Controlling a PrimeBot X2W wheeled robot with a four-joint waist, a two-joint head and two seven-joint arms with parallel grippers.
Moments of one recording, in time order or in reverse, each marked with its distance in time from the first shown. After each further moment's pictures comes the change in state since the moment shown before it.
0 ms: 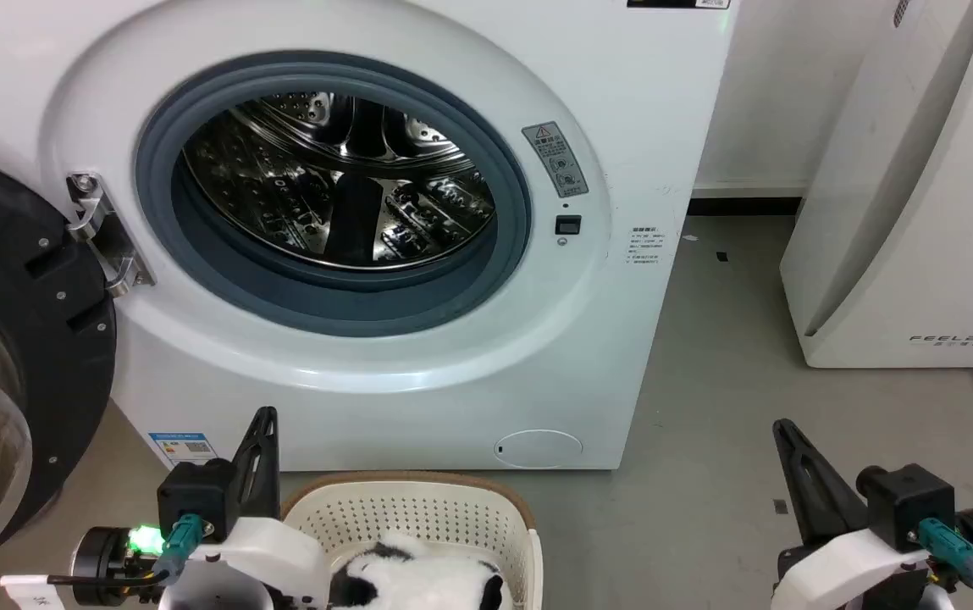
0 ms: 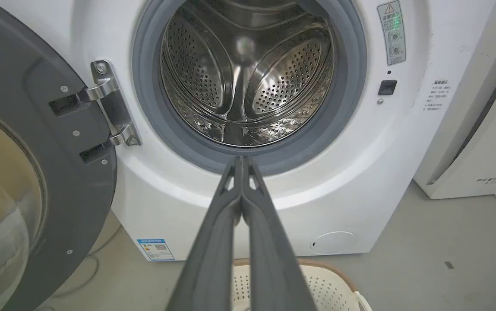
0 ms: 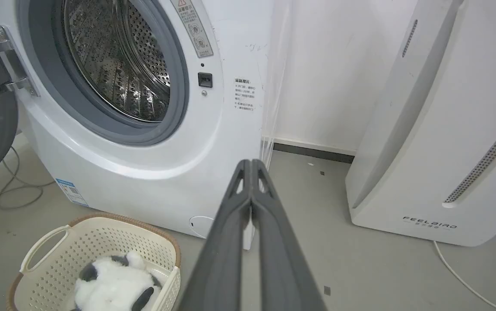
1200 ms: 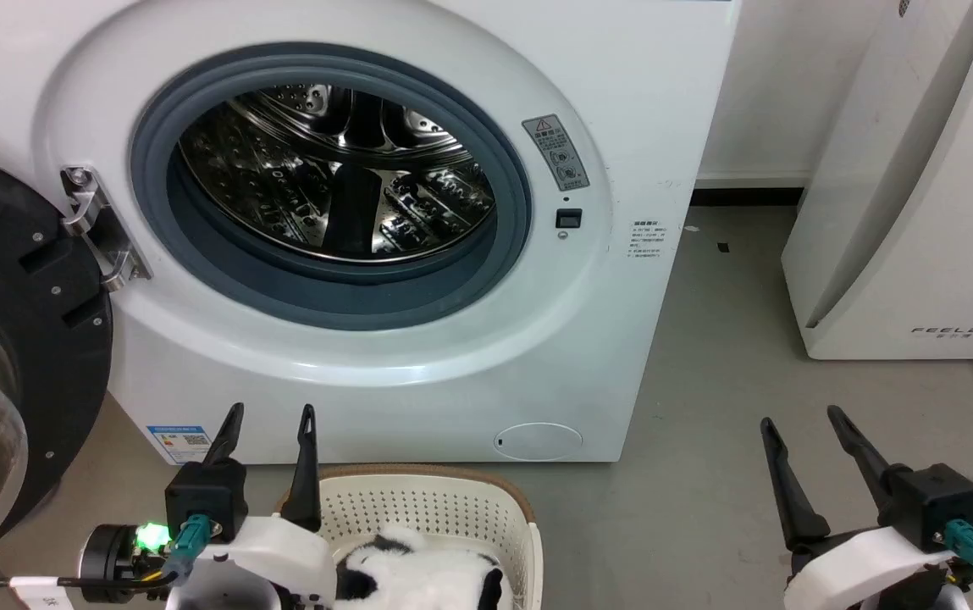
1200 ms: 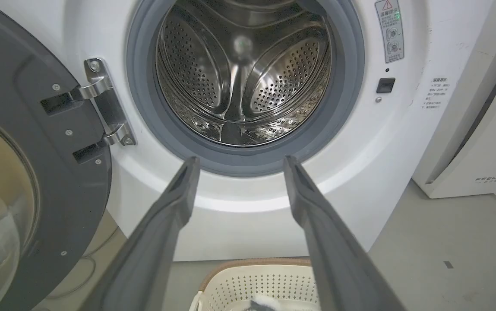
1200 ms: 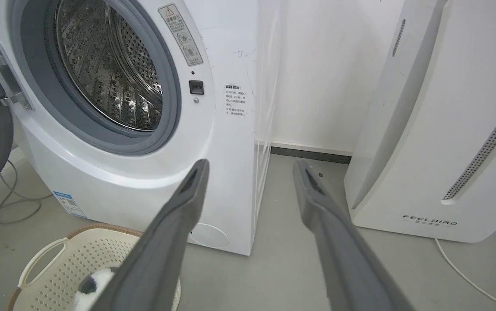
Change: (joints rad) left arm -0.004 0.000 -0.016 0.008 0.000 0.014 -0.020; right arm 0.000 0.000 -0.025 -0.009 0.030 0.000 -0.021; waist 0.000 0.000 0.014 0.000
